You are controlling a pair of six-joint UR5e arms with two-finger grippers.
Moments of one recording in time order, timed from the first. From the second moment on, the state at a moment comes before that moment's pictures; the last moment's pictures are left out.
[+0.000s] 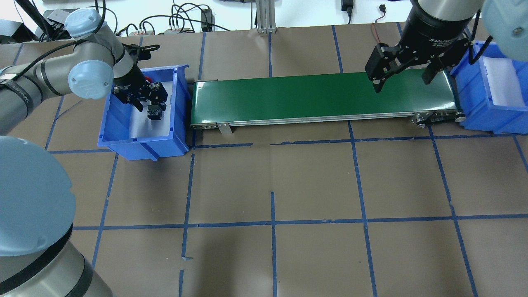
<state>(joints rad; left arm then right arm) -1.37 -2.12 -1.54 -1.13 1.50 0.27 1.56 -1.57 1.51 -1.52 -1.59 -0.14</state>
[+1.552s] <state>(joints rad) -1.43 -1.84 -1.52 -1.32 1.54 0.23 1.56 -1.57 1.51 -1.52 -1.59 -0.14</state>
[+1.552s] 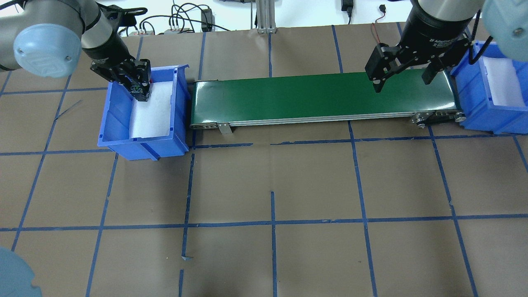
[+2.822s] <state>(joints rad) -1.65 -2.01 -1.53 -1.08 1.55 0.06 1.56 -1.57 1.51 -1.52 -1.59 -0.14</state>
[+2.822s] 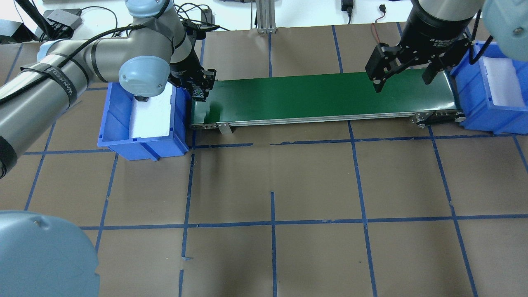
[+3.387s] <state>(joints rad) -1.67 -2.02 -1.53 -1.07 1.55 0.07 1.56 -1.57 1.51 -1.52 -1.59 -0.14</state>
